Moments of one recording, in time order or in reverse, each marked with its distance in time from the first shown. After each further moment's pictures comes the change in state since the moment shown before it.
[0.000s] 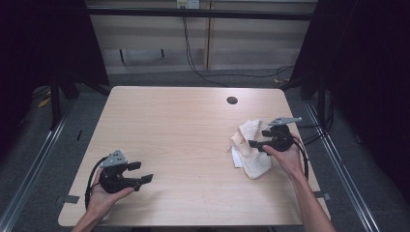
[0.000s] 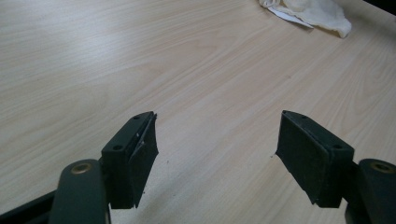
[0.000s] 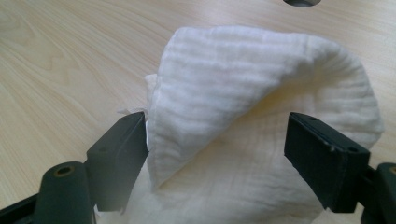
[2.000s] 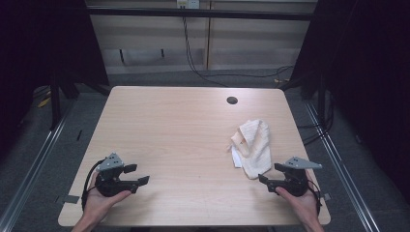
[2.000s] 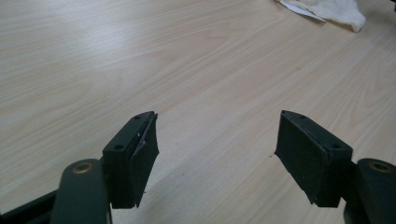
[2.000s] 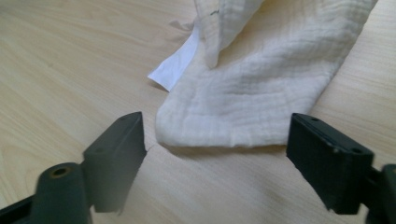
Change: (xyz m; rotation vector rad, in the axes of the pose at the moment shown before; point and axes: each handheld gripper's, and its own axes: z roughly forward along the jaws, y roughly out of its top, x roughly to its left) left arm -0.002 -0.008 -0.008 0.012 0.039 -0.016; right arm 0.062 -0.094 -0.062 -0.071 -0.077 0.066
